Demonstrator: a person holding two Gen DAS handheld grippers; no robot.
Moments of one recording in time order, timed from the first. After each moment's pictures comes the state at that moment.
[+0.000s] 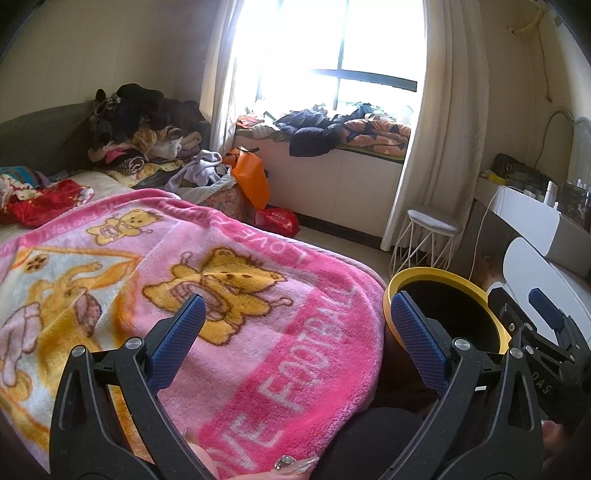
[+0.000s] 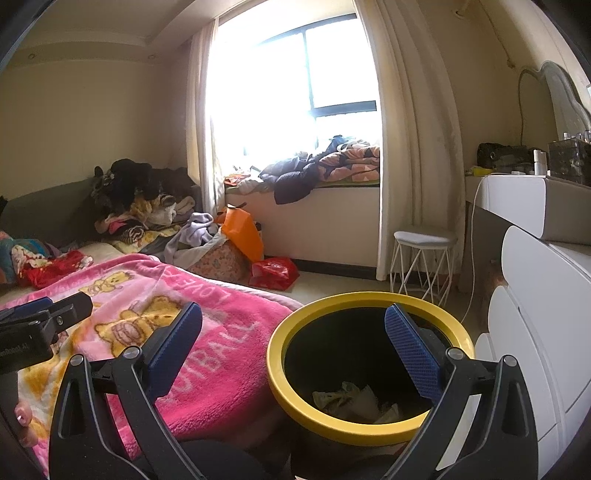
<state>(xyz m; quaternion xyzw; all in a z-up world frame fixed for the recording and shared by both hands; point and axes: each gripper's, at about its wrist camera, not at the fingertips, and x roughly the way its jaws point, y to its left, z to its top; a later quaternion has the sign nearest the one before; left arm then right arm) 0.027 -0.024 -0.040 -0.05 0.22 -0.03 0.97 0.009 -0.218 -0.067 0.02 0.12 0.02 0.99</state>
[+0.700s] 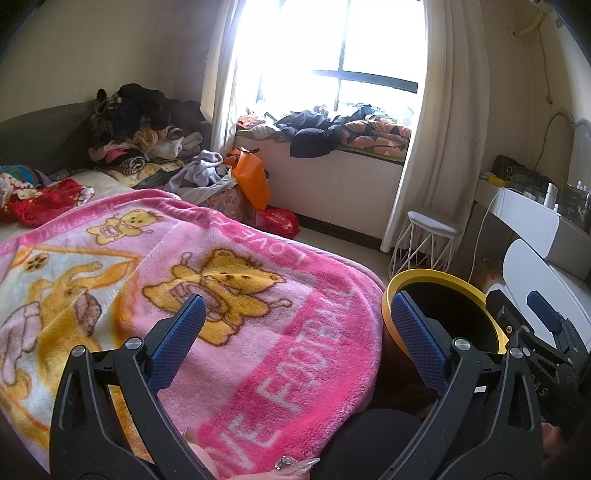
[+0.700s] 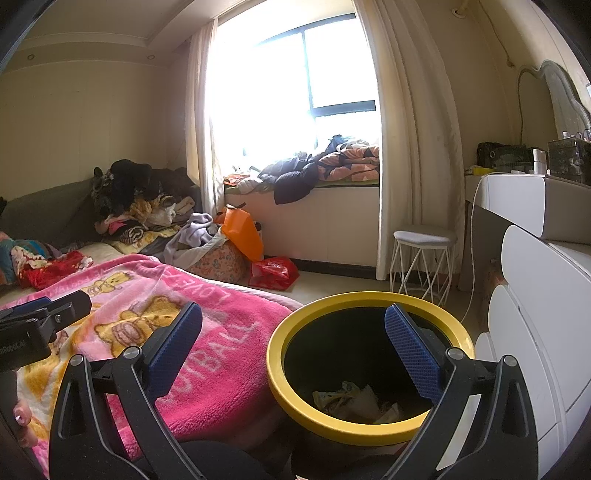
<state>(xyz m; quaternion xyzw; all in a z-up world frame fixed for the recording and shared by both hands) 0.026 -0.025 -0.039 -0.05 0.22 -0.03 0.97 0.009 -0.220 -0.066 0.02 0.12 0.02 0.99</state>
